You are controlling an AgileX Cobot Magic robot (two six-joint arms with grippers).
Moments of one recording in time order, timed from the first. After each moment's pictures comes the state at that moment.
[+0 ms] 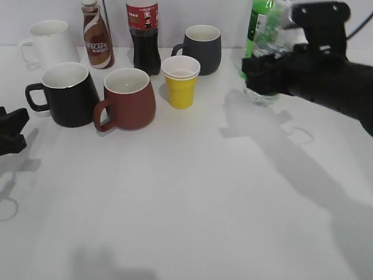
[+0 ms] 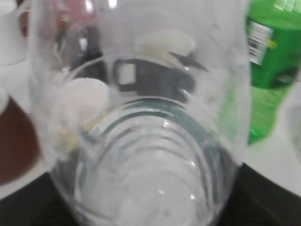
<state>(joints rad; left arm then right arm) 0.02 1.77 -0.30 0.25 -1.21 -0.14 0.42 1.66 -0.76 -0.03 -0.54 0.11</state>
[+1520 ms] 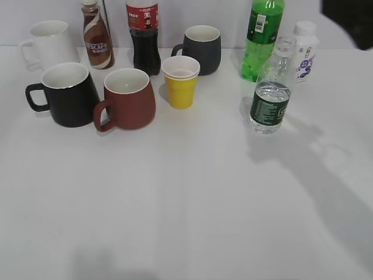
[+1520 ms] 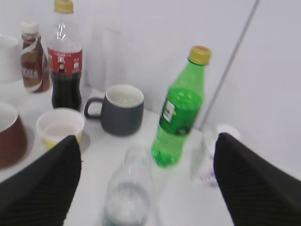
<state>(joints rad) -0.12 0.59 -0.59 0.50 0.12 -0.50 0.38 1.05 -0.72 -0.28 -0.09 0.13</state>
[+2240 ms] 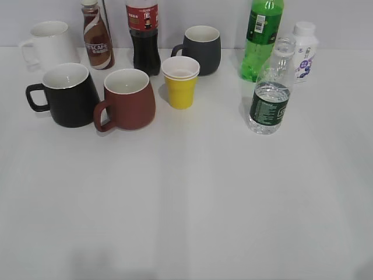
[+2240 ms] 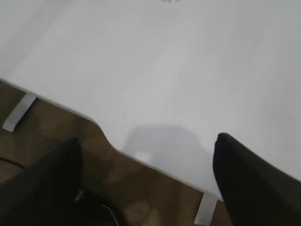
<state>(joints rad) -0.35 0.03 -0.60 0.13 1.16 -0.20 0.54 0.17 -0.60 -0.02 1.16 0.07</state>
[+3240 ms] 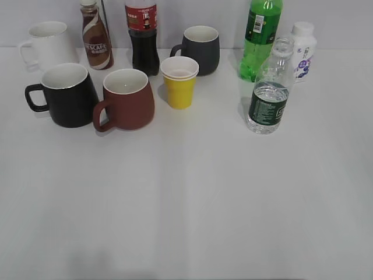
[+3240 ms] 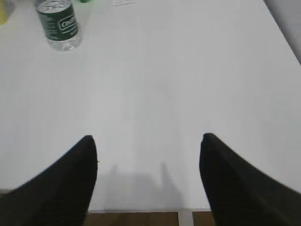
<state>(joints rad) -0.05 -0.01 -0.52 0.06 1.07 -0.14 0.08 -0.01 -0.50 -0.02 1.04 0.03</state>
